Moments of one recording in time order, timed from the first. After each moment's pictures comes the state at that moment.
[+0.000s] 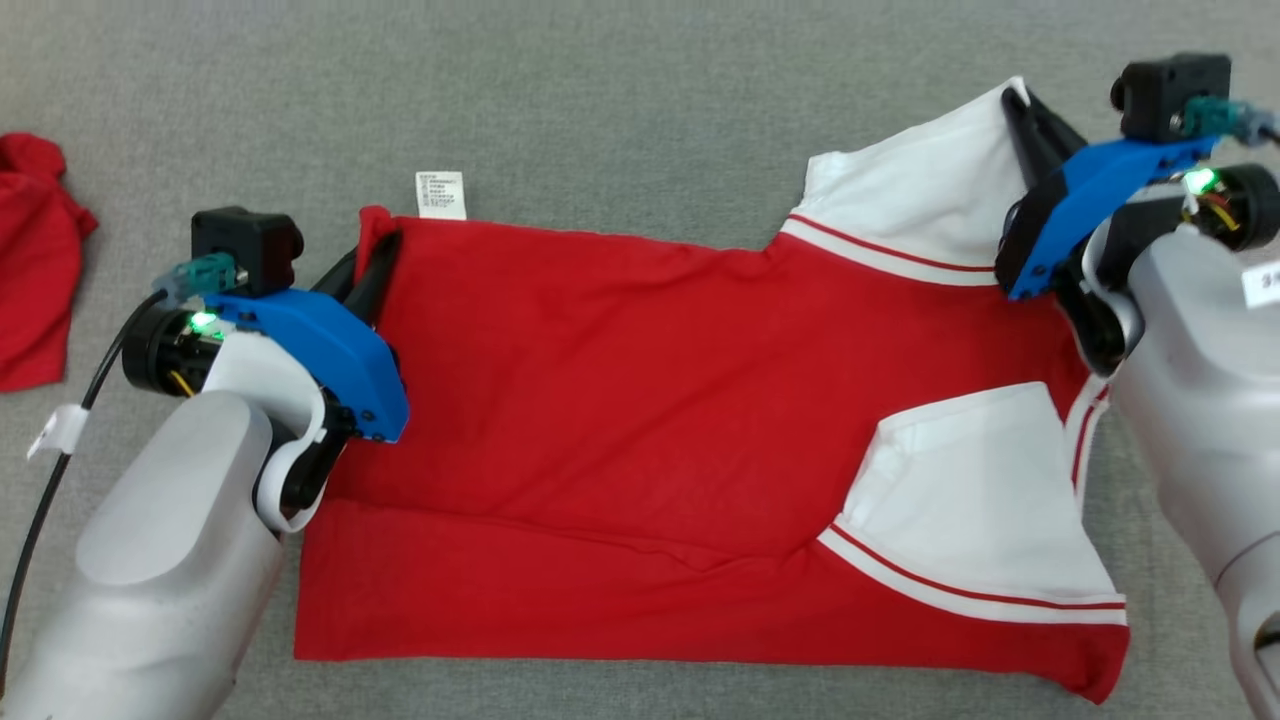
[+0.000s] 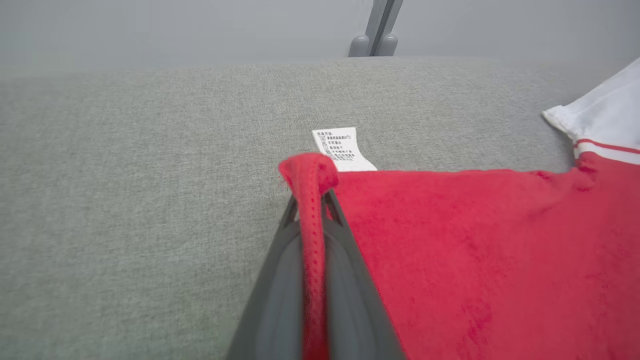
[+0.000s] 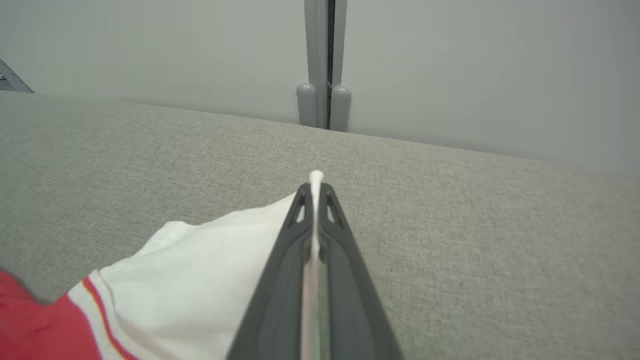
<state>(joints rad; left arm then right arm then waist) -0.73 0.37 -0.60 0.58 -0.71 -0.09 0.06 -1.10 -0.26 0.48 1.15 0.52 0.13 -0.15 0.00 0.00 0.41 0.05</state>
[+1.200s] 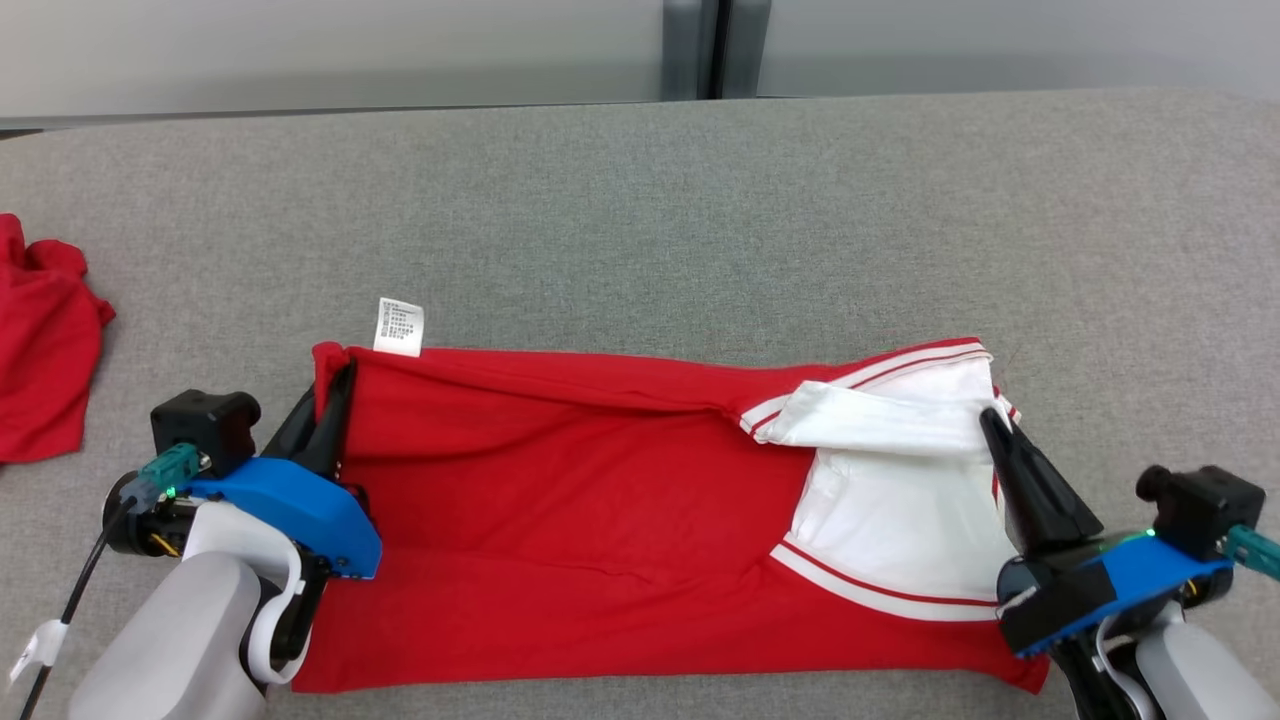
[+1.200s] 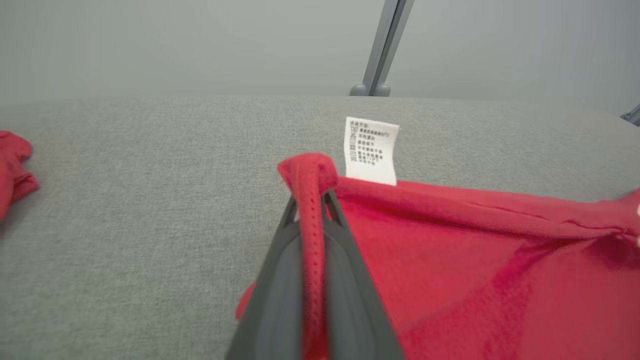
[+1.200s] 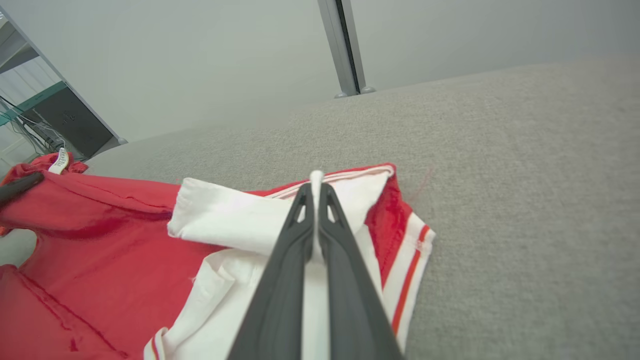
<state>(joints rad) -0.45 0.43 -0.56 0.47 -0.73 -0.01 -0.15 -0.23 -0.33 0.29 0.29 0.64 0.13 -0.23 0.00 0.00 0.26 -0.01</state>
